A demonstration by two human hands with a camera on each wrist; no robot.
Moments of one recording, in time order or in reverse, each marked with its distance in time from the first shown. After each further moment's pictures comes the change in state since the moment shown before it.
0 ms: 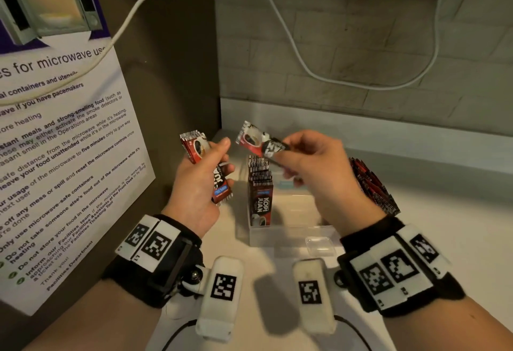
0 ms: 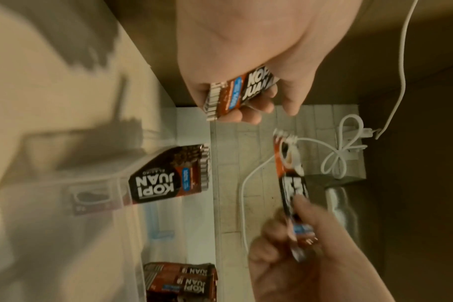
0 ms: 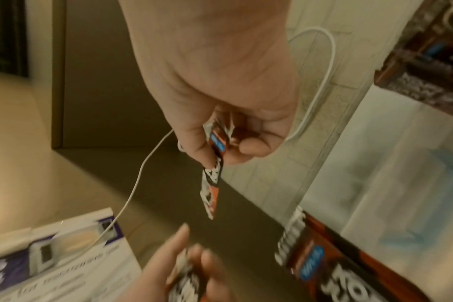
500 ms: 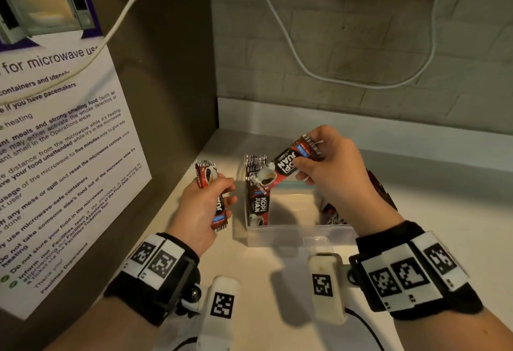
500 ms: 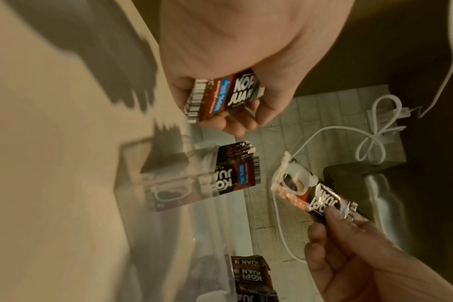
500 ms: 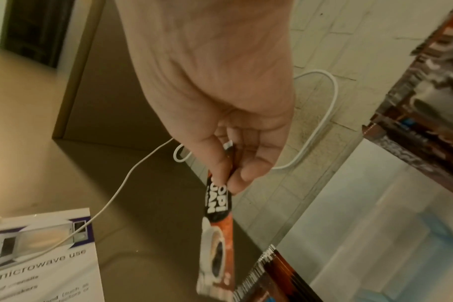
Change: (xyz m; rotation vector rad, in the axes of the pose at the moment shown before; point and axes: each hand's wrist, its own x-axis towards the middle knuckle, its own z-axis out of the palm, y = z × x) left_hand 0.001 -0.030 -0.023 0.206 0.050 -0.148; right_hand 0.008 0.013 -0.028 -0.321 0.014 -0.075
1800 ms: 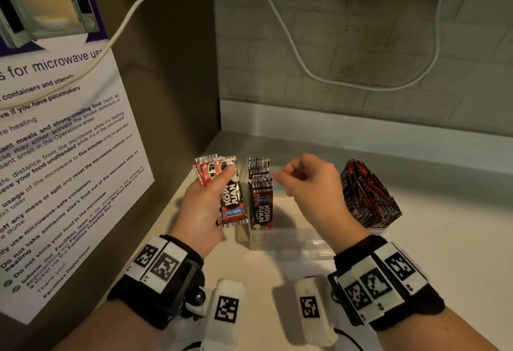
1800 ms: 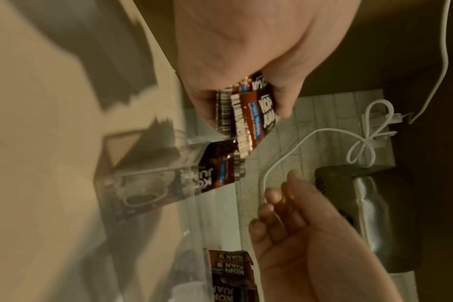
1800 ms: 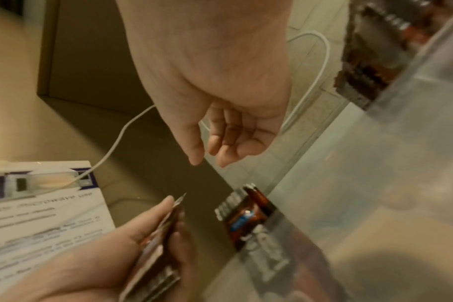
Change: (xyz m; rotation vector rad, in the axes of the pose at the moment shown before) left_hand -0.006 0.007 0.008 -0.109 -0.076 0.030; right_hand -0.006 0.022 0.039 0.053 0.070 -0.004
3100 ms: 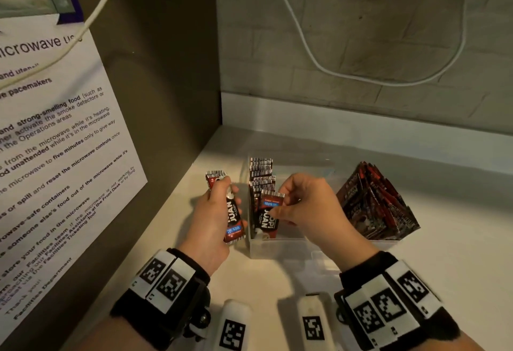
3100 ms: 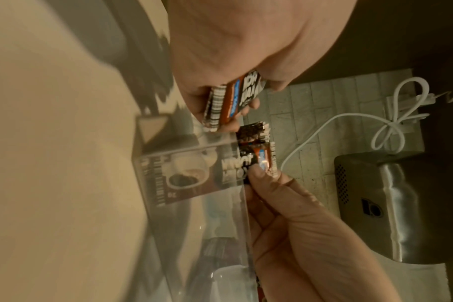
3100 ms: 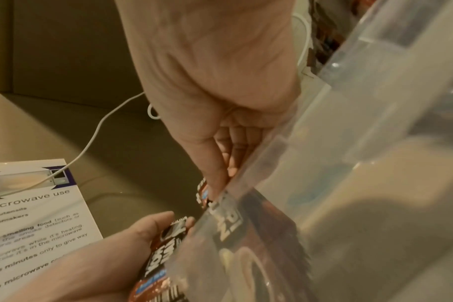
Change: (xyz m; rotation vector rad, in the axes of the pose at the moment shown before) left_hand 0.015 -0.023 0.007 0.046 0.111 -0.106; right_hand 0.006 0.021 0.006 -0.104 -0.273 0.172
